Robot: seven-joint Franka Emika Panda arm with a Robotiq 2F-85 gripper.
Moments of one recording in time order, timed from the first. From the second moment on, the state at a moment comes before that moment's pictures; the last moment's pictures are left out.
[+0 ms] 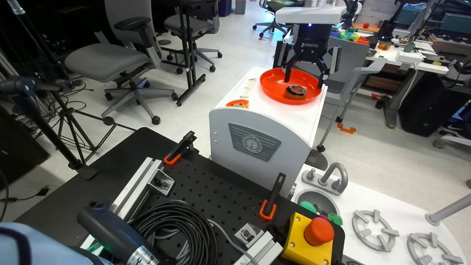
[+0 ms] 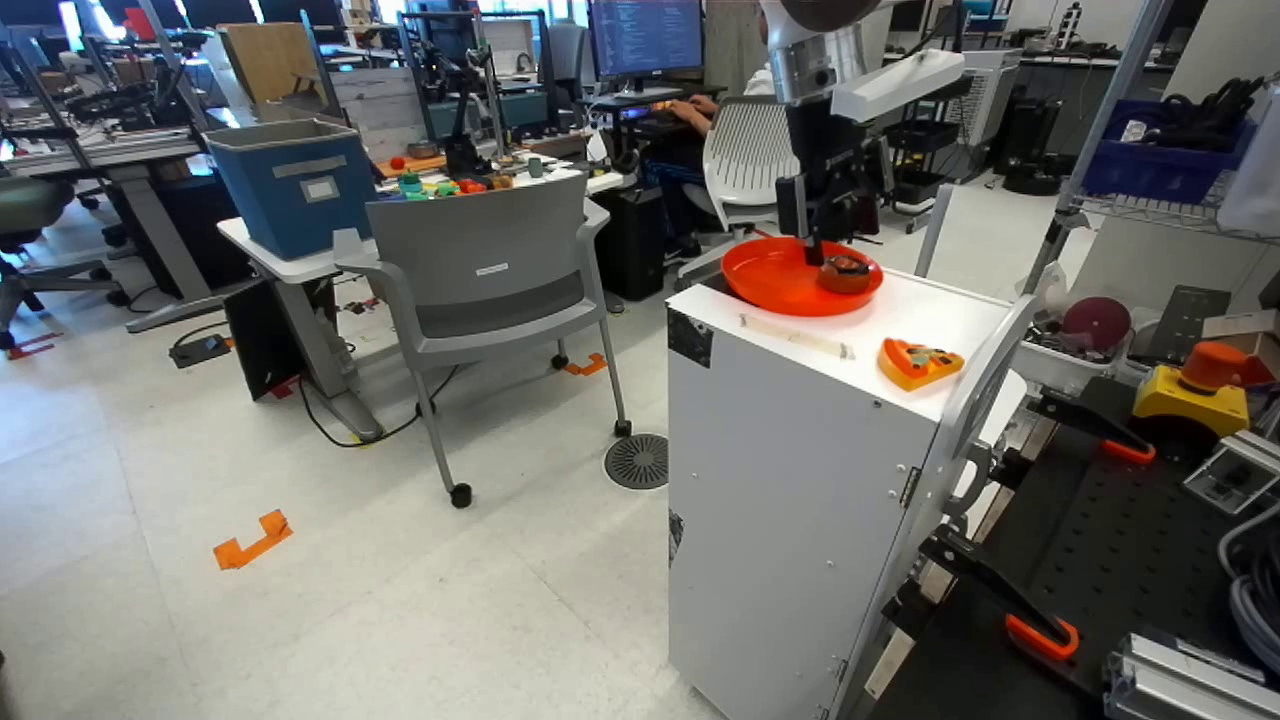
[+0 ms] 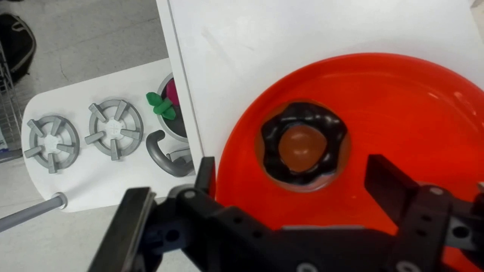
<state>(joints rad) 0.01 0.54 -0.06 -1.73 -0.16 2.01 0.17</state>
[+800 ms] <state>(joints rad) 0.01 0.54 -0.05 -1.72 -0.15 2.02 0.14</state>
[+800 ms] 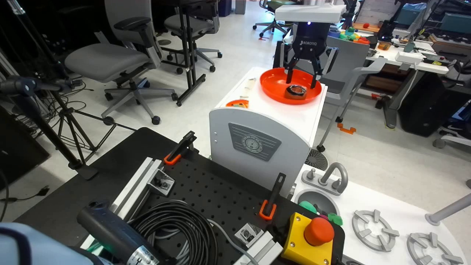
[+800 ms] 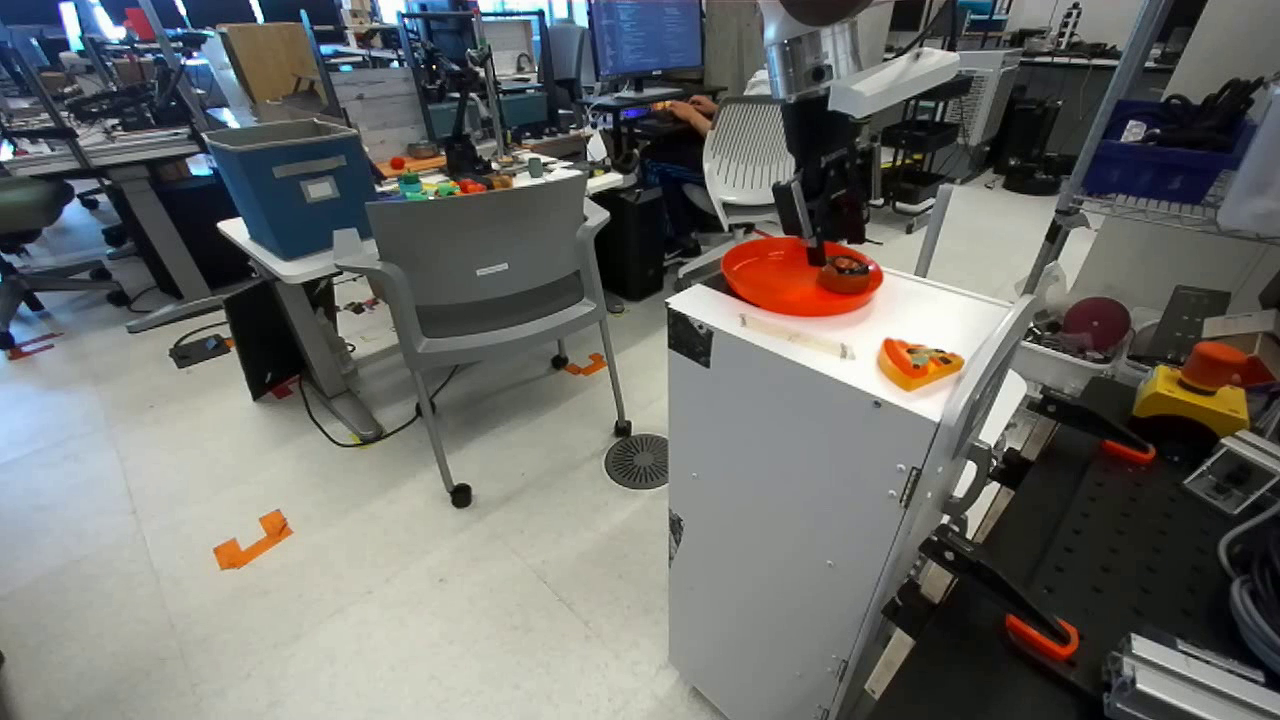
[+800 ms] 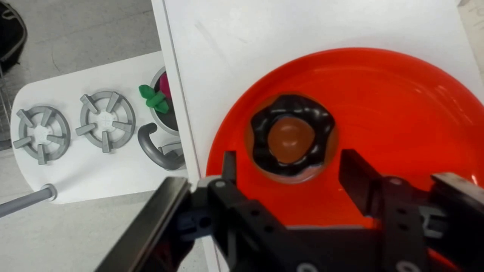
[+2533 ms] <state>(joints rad) 0.00 0.54 -0.05 -1.72 -0.15 2.02 0.09</state>
